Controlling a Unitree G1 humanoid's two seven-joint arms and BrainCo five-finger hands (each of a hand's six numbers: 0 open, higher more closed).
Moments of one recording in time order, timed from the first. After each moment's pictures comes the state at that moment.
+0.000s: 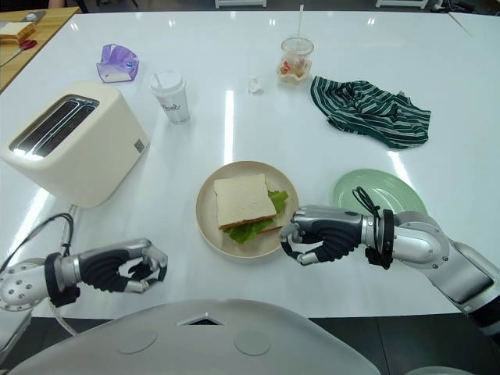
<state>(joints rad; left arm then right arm) 0.59 0.90 -0.05 -0.34 -0.11 -0.50 -0.85 0.26 -1.21 0.26 -0.45 0.15 -0.46 0.63</state>
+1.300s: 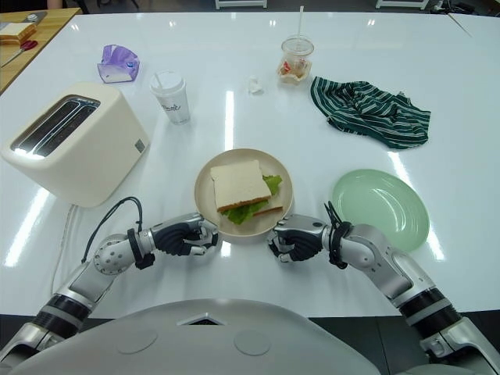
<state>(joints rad) 0.16 0.58 -0.34 0.09 0.26 -0.59 -0.51 0.13 -0.77 0.38 -0.10 -0.45 -0.48 0.52</state>
